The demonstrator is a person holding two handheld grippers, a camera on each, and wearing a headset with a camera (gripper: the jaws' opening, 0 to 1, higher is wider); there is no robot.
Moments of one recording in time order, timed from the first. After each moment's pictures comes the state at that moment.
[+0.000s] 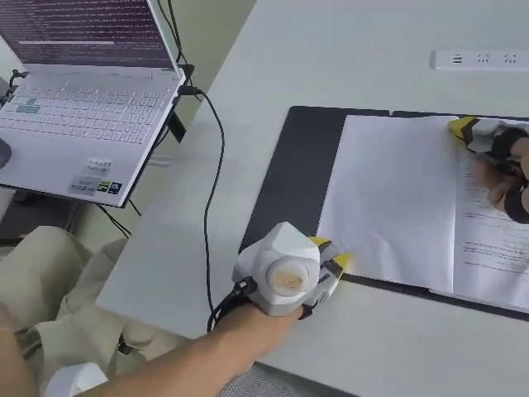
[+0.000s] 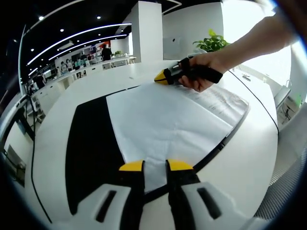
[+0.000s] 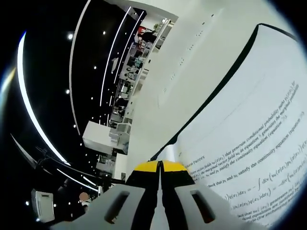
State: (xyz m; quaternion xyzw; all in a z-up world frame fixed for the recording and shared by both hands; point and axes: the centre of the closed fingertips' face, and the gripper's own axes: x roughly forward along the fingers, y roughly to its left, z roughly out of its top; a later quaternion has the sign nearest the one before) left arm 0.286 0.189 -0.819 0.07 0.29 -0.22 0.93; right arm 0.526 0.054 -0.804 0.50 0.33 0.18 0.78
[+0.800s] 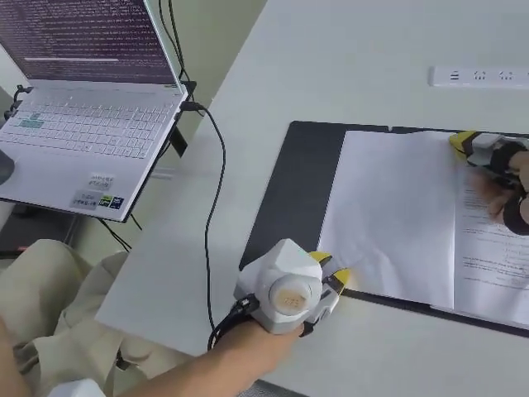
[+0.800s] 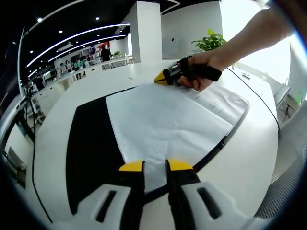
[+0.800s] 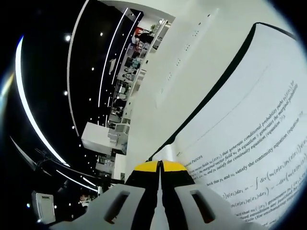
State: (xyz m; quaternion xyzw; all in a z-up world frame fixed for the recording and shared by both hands) left arm 0.286 0.191 -0.821 0.08 0.29 -0.22 0.93; right arm 0.514 0.056 -0.803 0.50 0.34 0.18 0.78
